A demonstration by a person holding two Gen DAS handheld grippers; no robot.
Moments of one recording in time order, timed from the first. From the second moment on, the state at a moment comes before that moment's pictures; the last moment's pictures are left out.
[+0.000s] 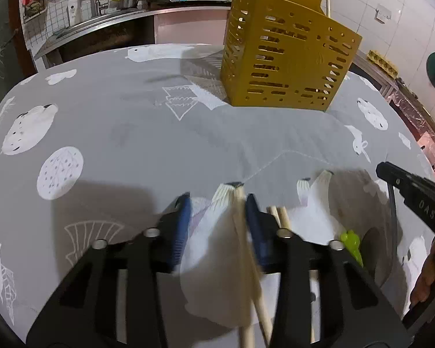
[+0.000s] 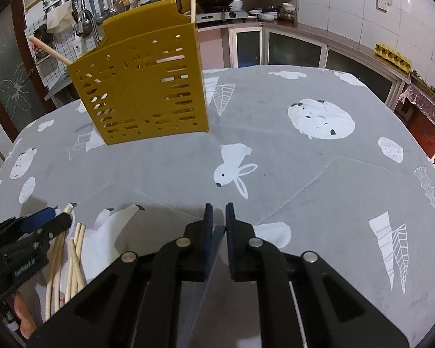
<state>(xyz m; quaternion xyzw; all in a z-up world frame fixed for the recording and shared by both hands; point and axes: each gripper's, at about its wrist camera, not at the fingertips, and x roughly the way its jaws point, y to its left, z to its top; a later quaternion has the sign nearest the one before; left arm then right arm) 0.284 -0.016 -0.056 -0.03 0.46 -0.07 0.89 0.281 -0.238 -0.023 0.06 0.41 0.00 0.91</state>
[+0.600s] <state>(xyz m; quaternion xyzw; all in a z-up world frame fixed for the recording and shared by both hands) 0.282 -0.005 -0.040 -0.05 0.44 -0.09 0.89 0.262 -0.236 0.005 0.05 0.35 0.01 0.93</state>
